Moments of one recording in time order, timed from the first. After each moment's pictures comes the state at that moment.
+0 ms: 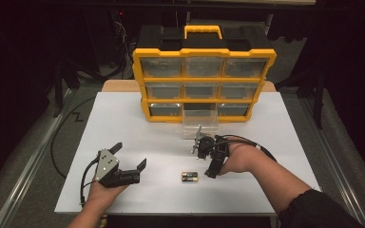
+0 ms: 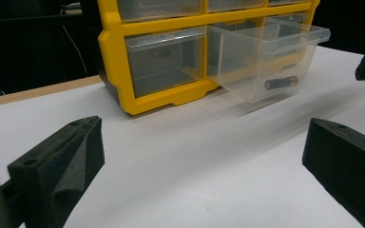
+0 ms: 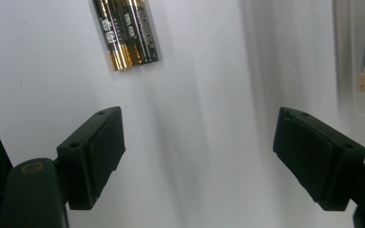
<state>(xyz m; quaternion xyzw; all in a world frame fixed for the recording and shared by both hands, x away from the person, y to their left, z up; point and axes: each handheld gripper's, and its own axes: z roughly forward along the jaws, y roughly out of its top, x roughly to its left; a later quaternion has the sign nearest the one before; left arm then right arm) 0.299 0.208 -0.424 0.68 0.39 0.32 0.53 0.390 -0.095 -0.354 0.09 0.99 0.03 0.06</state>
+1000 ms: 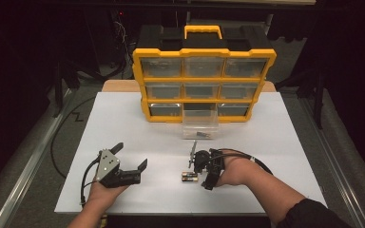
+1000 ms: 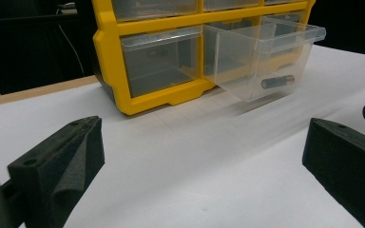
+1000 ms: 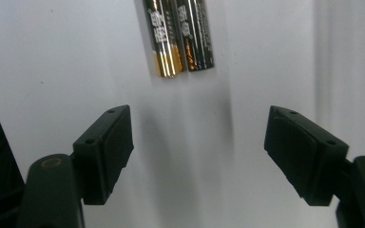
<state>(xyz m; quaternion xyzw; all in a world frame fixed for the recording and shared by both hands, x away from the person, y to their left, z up) 0.299 0.206 -0.424 0.69 0.38 0.32 0.53 0.367 -0.087 -0.384 0.07 1.00 0.03 0.05</state>
